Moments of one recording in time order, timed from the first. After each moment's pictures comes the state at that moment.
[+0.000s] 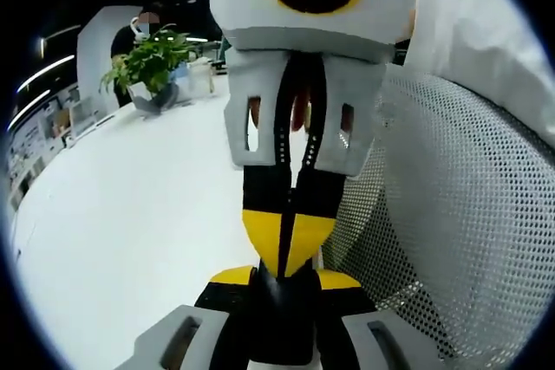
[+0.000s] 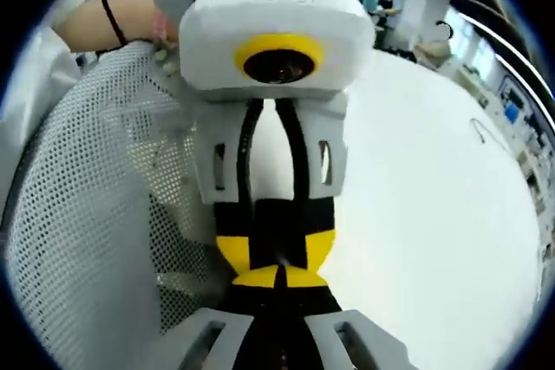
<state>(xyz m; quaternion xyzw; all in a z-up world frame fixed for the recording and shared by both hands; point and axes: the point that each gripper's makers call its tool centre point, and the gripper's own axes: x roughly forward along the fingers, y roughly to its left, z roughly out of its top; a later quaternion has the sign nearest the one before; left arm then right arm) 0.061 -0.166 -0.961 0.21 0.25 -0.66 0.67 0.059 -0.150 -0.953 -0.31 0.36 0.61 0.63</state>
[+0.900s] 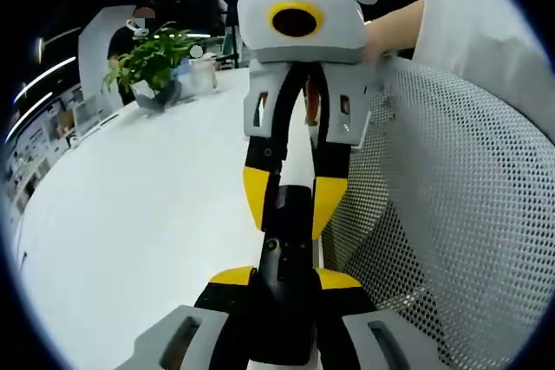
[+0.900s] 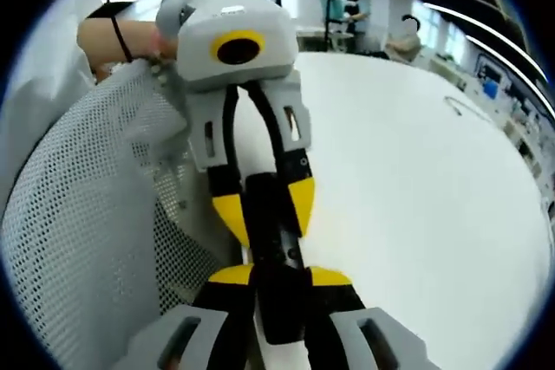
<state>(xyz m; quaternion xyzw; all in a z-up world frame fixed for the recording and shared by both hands) 0.059 -0.167 -0.960 0.23 0.26 -0.64 0.68 0.055 -0.180 -0.955 -0.26 0.34 0.60 0.68</state>
